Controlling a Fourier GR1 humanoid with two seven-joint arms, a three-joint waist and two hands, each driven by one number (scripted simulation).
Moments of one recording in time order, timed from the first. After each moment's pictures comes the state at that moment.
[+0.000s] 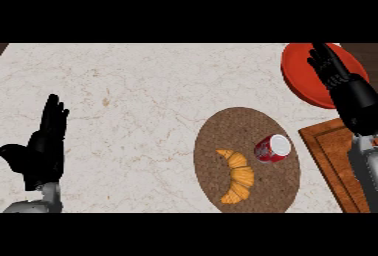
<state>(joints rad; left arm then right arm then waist) -0.04 0.26 -0.04 -1.63 0.05 0.38 0.10 -0.37 -0.41 0.00 -1.54 -0.11 0.09 0.07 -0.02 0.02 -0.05</state>
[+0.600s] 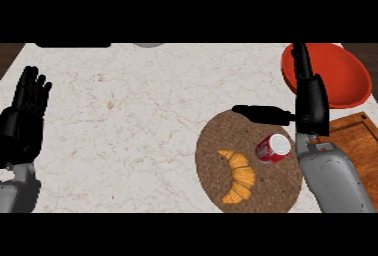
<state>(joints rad) -0.16 0.35 0.06 -1.61 0.16 0.23 0.03 -0.43 -0.20 0.15 -1.56 0.30 -0.40 0.17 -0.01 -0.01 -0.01</state>
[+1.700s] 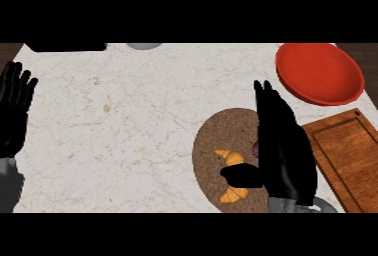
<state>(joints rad) -0.19 0.41 0.15 -1.51 0.24 0.12 -0.02 -0.35 -0.07 0.46 -1.98 0.97 0.20 1.08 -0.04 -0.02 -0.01</state>
